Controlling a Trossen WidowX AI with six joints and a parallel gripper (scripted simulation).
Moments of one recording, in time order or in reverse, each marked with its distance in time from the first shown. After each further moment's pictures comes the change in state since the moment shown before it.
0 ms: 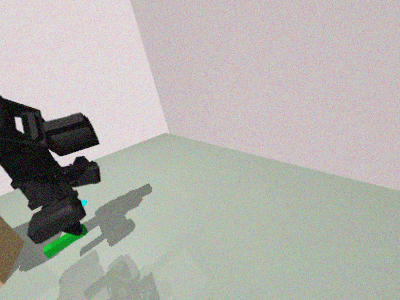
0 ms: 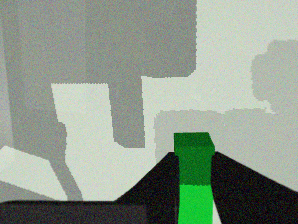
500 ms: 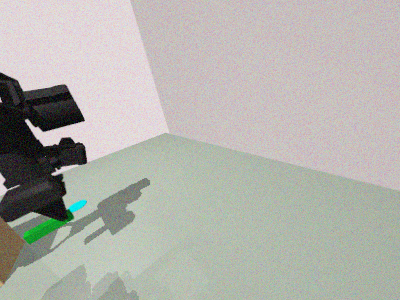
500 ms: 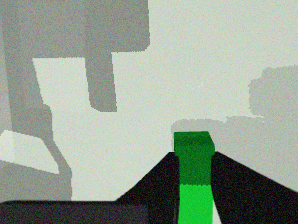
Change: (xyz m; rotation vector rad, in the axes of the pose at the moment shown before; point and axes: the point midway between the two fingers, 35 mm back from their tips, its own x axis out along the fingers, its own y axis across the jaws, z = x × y) arm -0.045 -0.001 -0.005 0.000 -0.002 -0.007
